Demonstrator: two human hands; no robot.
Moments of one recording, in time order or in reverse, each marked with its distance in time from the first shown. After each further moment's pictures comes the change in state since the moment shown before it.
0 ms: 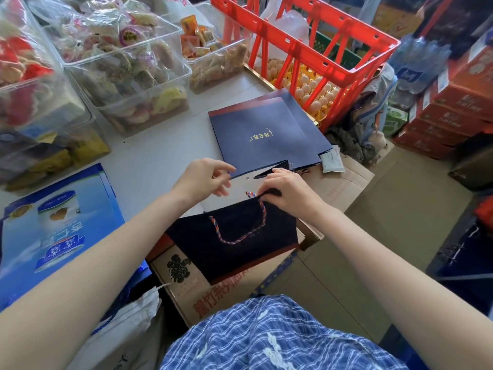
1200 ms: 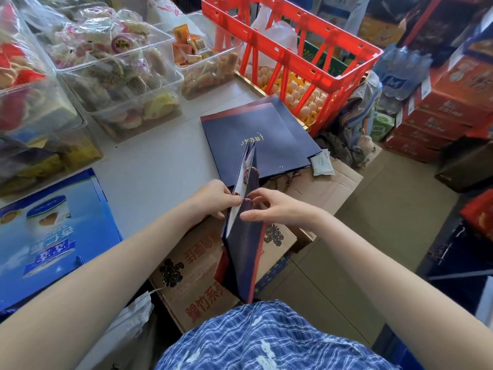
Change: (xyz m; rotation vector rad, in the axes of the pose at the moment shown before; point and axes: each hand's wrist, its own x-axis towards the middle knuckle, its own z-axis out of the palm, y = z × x) left_hand -0.006 0.017 0.035 0.096 -0.185 -0.260; right_hand -0.017 -0.031 -0.015 0.451 -0.419 0.593
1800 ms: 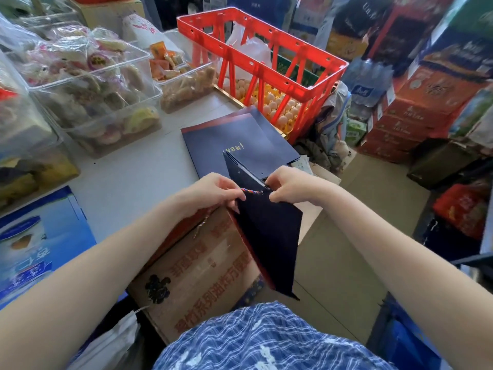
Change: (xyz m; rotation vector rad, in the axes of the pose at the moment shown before) left_hand -0.003 0.029 -0.012 -0.156 -0.162 0.298; right_hand -0.026 -0.014 -0.054 -0.328 0.214 0.111
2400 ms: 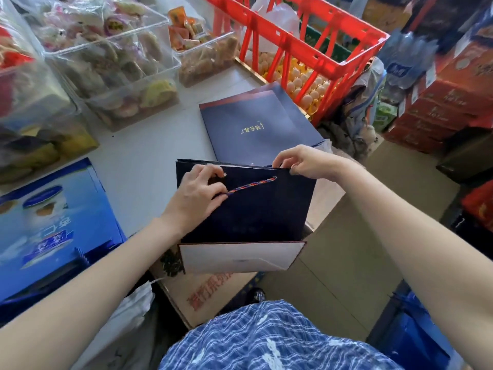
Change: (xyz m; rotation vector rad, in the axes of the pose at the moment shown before) left_hand -0.026 -0.086 0.005 0.754 0.543 0.445; right_hand 0.053 0.024 -0.003 0.080 -0.129 -0.161
